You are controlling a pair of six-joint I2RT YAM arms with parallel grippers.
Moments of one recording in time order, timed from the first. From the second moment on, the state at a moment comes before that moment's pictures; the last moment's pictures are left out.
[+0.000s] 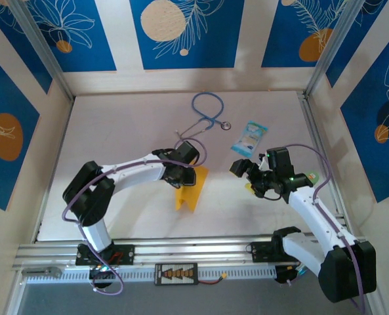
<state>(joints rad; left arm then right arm) -0.82 1.75 1.17 -0.62 0.04 -0.74 0.21 0.96 0.61 -0.56 -0.50 0.87</state>
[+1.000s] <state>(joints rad) -0.71 1.67 0.83 0.13 0.39 -1.08 0.20 0.90 0.62 -0.44 -0.60 0.90</state>
